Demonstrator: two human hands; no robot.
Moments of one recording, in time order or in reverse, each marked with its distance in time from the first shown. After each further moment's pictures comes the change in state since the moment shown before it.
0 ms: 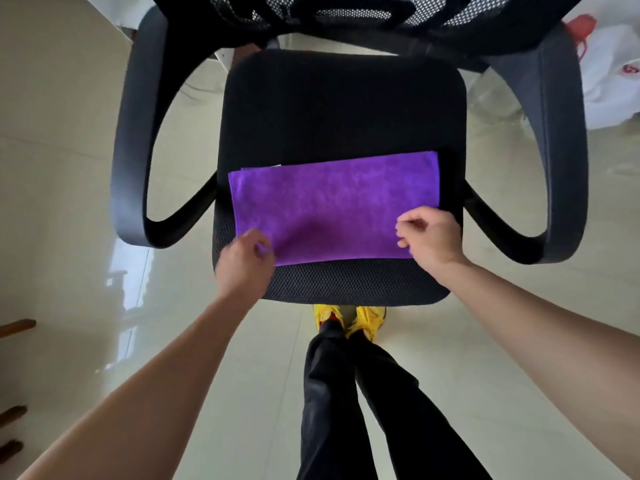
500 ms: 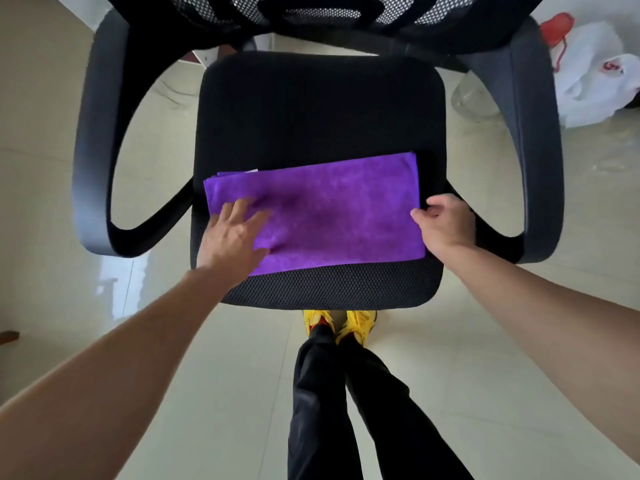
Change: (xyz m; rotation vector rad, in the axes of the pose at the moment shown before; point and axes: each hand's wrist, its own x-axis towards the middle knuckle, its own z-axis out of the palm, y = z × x) left_hand 0.040 0.015 0.000 0.509 -0.087 0.480; right_hand 0.045 0.028 -0.034 -0.213 0.217 0.086
